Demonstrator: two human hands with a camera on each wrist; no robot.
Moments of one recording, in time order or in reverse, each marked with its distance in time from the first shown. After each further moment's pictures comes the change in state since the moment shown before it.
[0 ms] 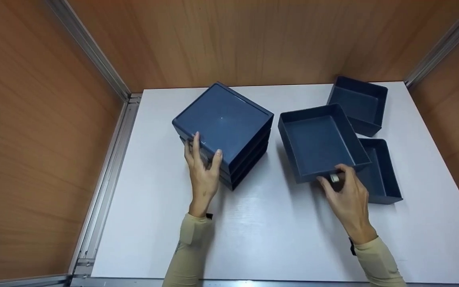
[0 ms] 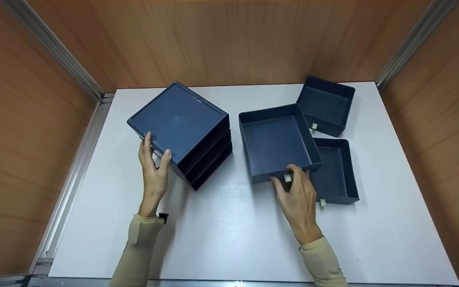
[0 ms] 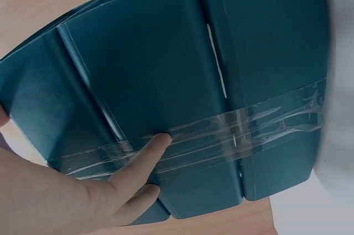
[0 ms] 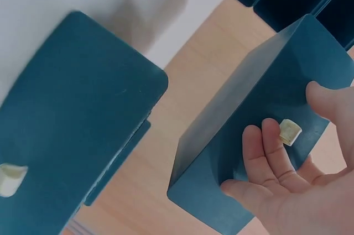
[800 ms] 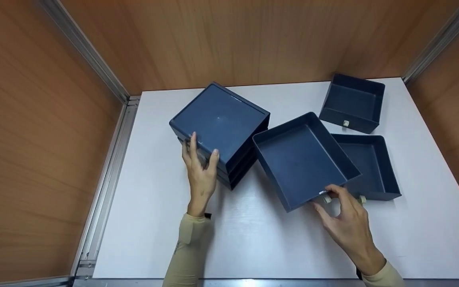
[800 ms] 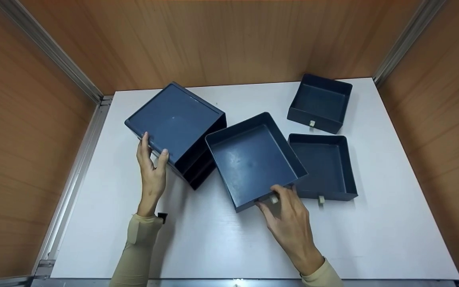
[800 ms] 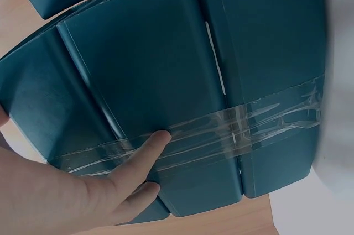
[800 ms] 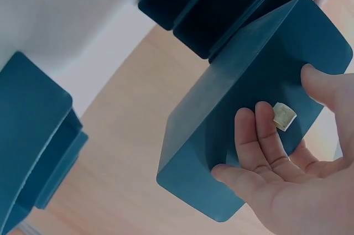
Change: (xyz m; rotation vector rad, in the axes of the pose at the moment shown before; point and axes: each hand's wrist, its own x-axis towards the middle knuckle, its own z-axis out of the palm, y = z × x) left_hand 0.004 0.000 -0.004 -0.003 0.030 0.026; right_hand -0.038 -0.050 -0.032 -0.002 -0.076 -0.119
